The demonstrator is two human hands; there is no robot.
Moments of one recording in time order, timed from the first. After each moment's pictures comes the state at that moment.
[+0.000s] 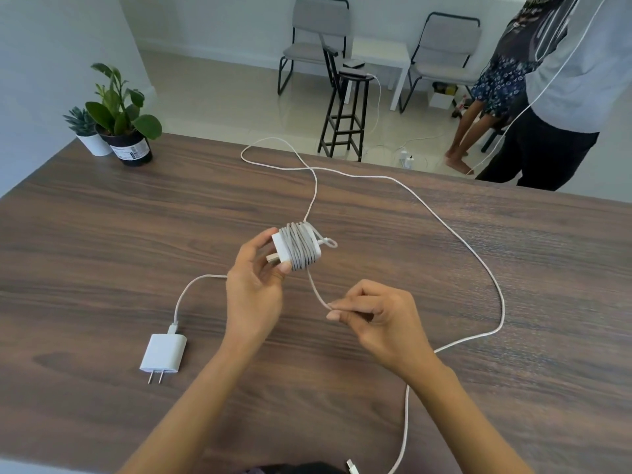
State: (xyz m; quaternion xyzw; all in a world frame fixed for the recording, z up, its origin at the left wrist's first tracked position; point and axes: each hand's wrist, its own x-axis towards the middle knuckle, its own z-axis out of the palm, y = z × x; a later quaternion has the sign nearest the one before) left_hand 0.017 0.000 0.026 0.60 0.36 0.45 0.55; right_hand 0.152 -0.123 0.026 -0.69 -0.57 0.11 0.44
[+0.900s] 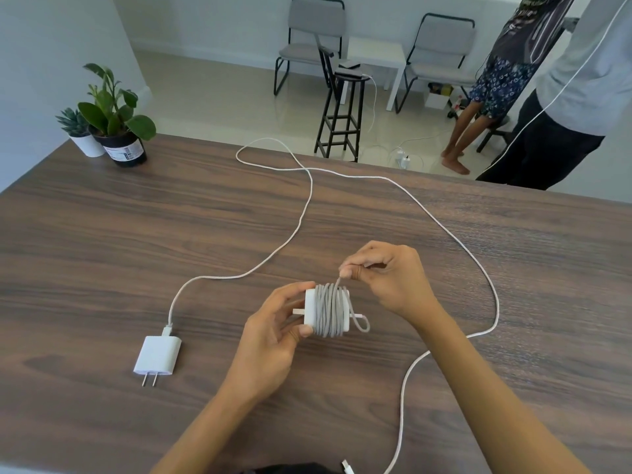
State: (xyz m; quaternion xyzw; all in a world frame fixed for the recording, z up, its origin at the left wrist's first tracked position) left_hand -0.003 -0.044 0.002 0.65 0.24 0.32 0.65; right_hand 0.196 -0.093 0.048 -0.70 -0.53 0.18 0.44
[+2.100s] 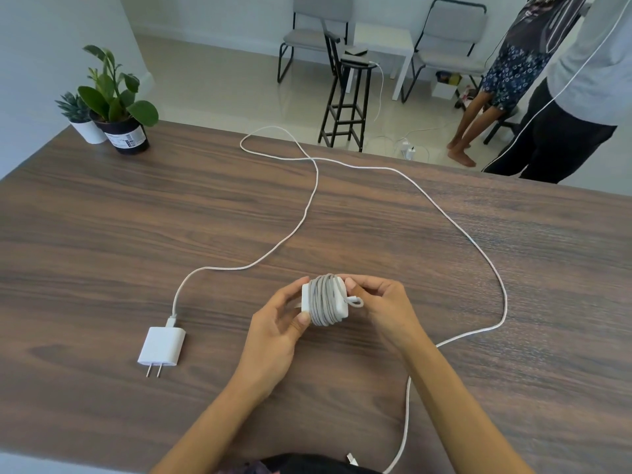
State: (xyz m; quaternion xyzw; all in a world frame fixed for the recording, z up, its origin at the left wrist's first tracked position) left_hand -0.003 -0.043 -0.020 0.59 0.31 0.32 0.67; right_hand 0.164 -0.108 -0.001 -0.61 -0.26 0.46 0.60
